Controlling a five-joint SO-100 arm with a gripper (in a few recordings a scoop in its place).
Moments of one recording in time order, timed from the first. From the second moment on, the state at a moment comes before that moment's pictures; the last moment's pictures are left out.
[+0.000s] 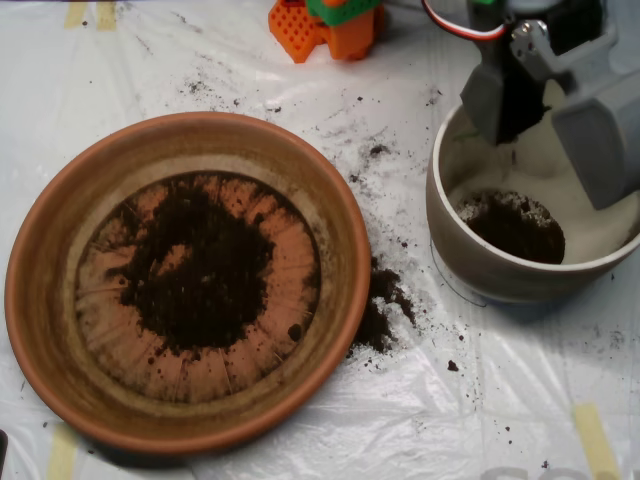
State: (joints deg) arm -26.5 96.9 75.5 80.0 -0.3
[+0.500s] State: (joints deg) arm -14.6 96.8 69.0 79.9 9.0
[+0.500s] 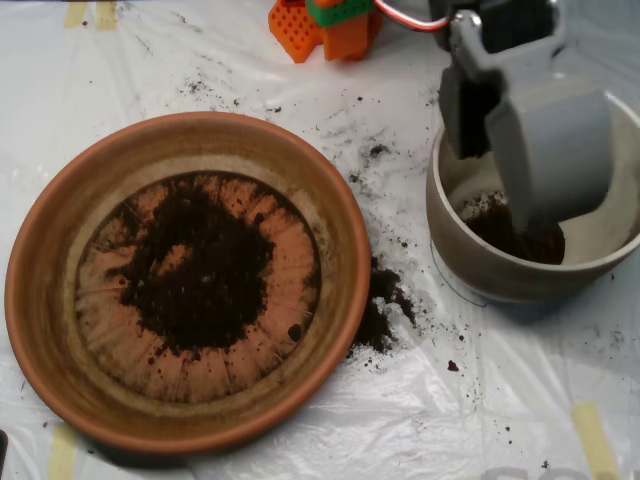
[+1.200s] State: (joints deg) arm 18.3 96.9 101.0 66.9 11.2
